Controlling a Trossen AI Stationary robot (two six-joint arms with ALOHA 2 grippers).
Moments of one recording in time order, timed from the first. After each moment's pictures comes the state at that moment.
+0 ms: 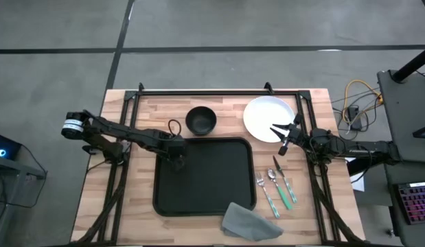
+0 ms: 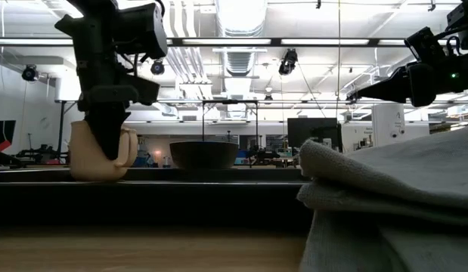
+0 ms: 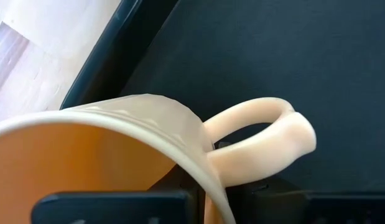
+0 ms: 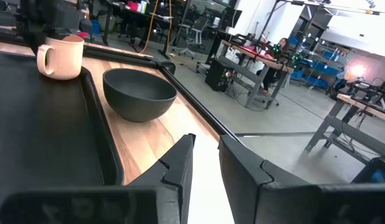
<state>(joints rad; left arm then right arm) -0.04 1.44 0.84 -0.76 -0.15 -0.66 -0.09 0.15 0.01 0.06 0.42 -0.26</state>
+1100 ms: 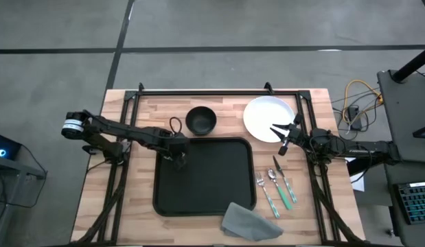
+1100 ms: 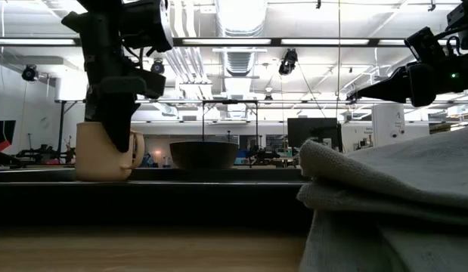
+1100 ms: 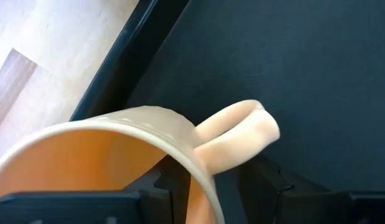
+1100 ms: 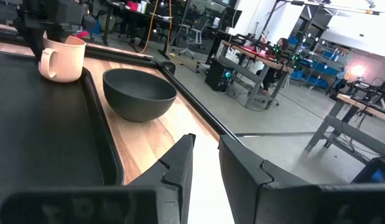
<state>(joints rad) -0.02 1.43 0.88 -0.77 -0.15 -0.62 -0.09 0.15 0.01 0.06 0.42 -0.26</state>
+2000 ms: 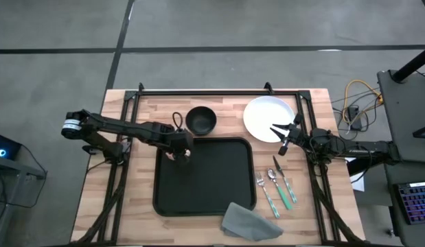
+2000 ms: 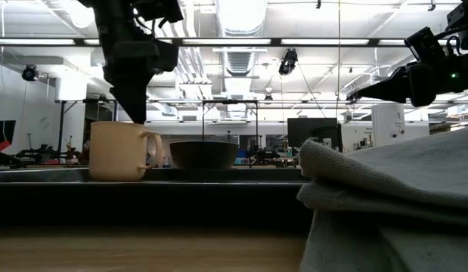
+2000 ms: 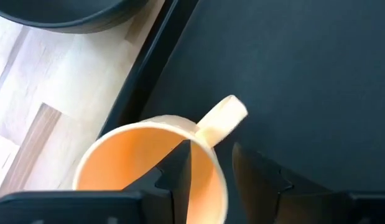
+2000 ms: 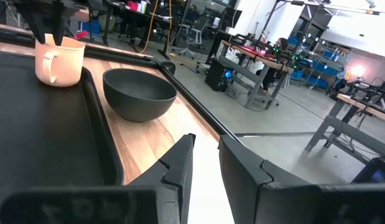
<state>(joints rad) -0.02 1.43 1.05 -0.88 -0.16 -0.51 -0.09 0.15 0.01 0.06 0.42 -0.26</state>
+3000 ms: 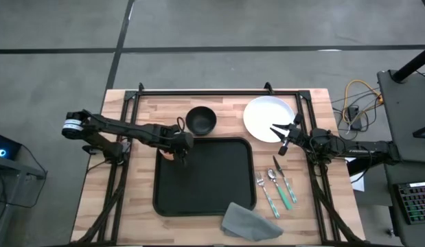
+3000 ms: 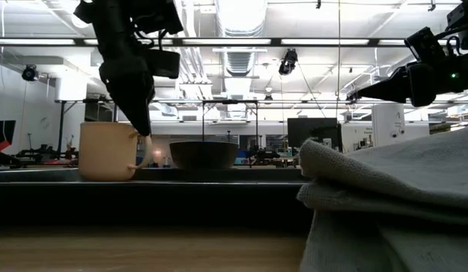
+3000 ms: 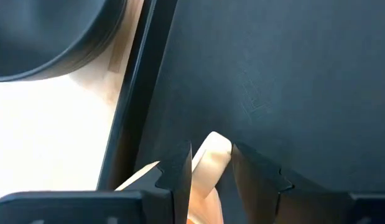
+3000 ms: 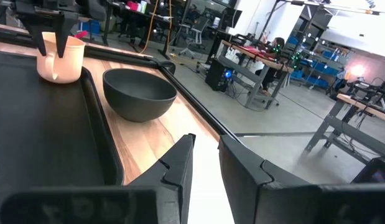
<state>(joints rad) -0.01 1.44 0.96 -0.73 -0.17 -0.27 -0.09 0.15 0.01 0.06 0.42 -0.26</state>
